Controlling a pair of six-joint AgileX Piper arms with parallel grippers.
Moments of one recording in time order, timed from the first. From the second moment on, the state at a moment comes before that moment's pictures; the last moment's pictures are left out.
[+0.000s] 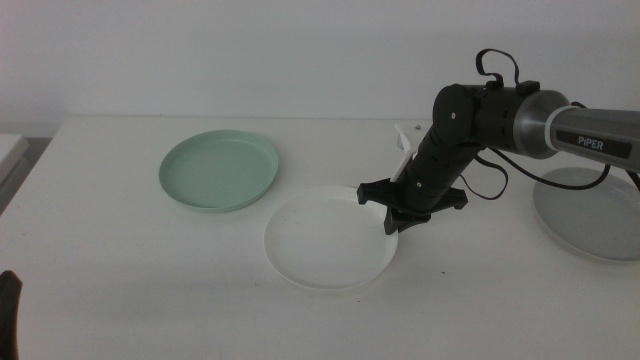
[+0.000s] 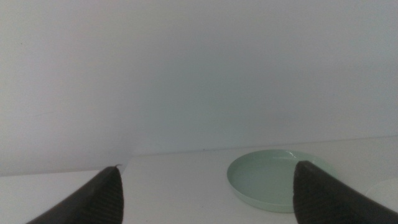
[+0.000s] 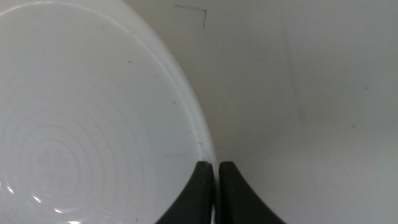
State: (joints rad) left arm -0.01 0.00 0.00 -0.19 0.02 0.24; right arm 0.43 2.15 -1.60 0.24 0.87 0.16
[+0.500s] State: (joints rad) left arm -0.01 0.00 0.00 -0.19 0.02 0.24; right arm 0.32 1.98 -1.72 0.04 0.95 0.16
